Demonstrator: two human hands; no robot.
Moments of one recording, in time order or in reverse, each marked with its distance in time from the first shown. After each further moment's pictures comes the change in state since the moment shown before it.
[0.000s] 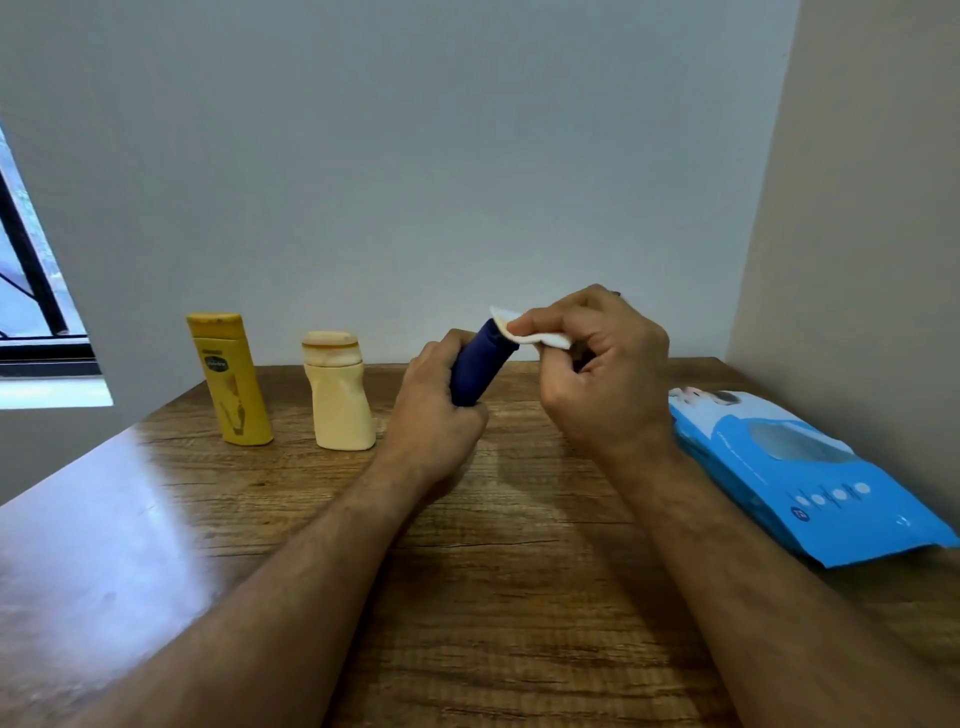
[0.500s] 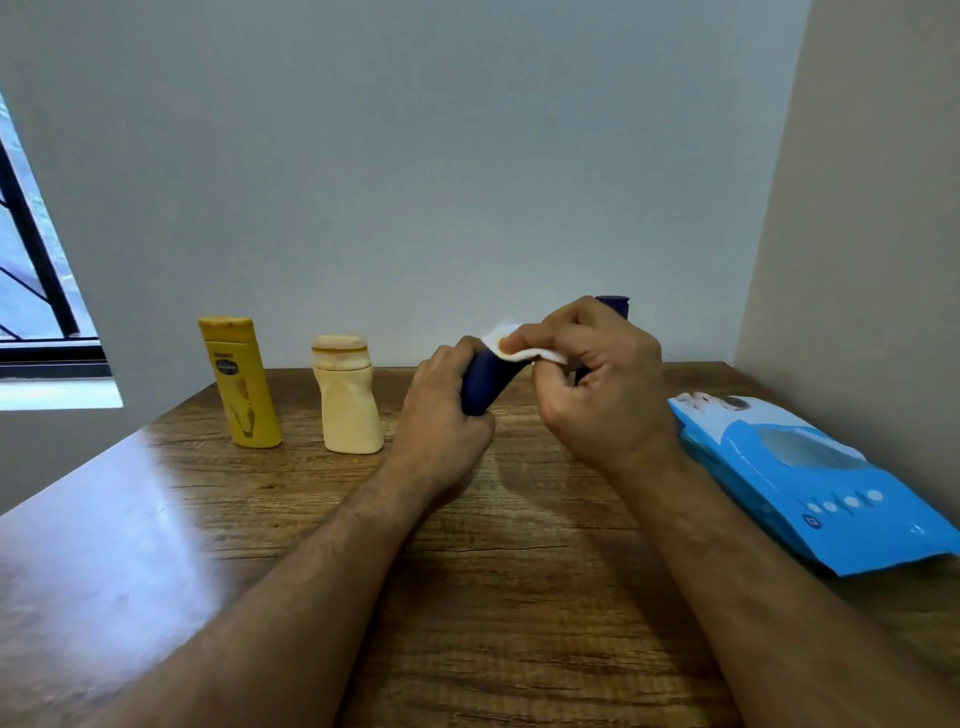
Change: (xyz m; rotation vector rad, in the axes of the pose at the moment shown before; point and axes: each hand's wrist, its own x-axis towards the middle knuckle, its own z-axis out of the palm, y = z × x) left_hand 0.000 -0.002 -0.001 0.052 0.000 0.065; right_hand -0.001 -0.002 0.001 0.000 -0.072 -0.052
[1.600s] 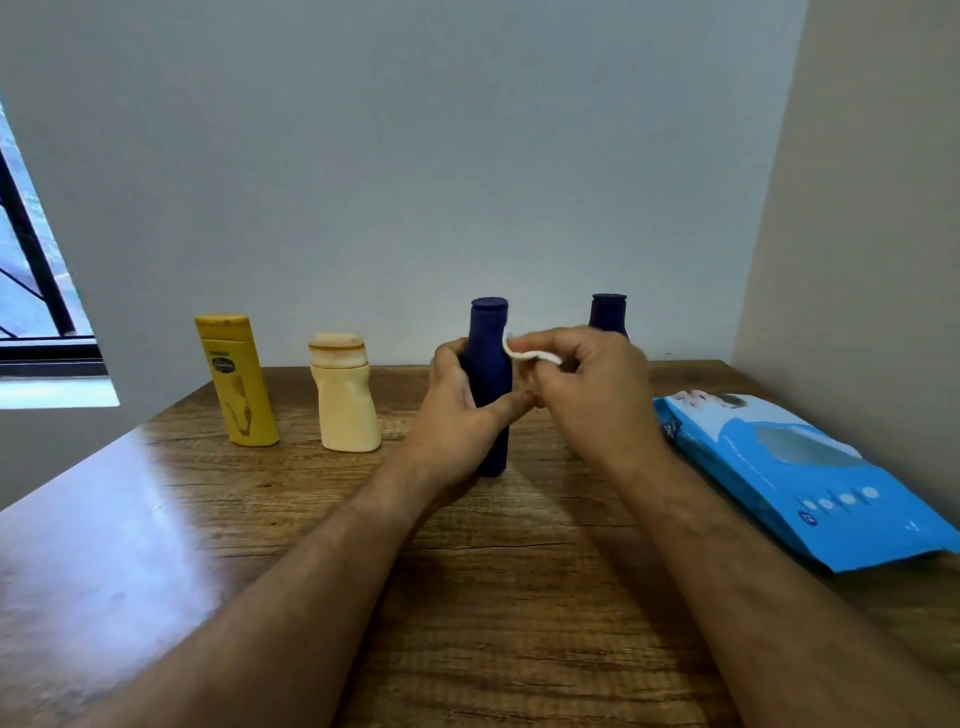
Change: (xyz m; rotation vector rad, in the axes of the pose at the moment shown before) left_hand -0.002 0.010 0.010 -0.475 -0.121 -0.360; right_hand -0.001 0.005 0.007 0.078 -0.099 0.452
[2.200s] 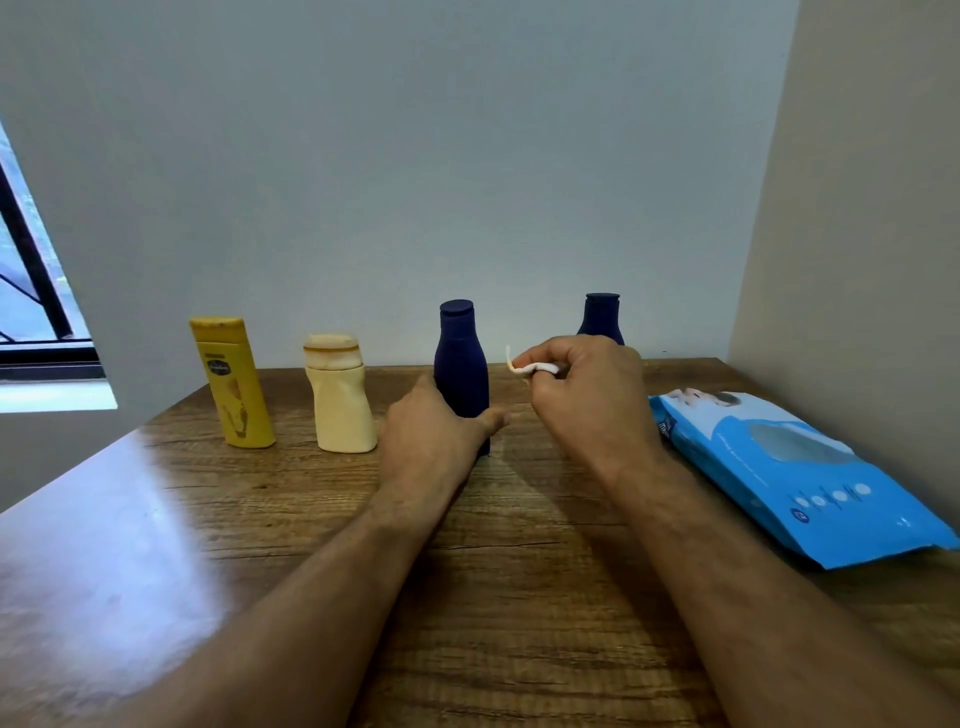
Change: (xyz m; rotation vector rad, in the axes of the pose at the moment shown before) left_hand 0.003 -0.012 0.000 0.660 0.320 -0.096; right_hand 0.003 0.007 0.000 -0.218 -0.063 0.086
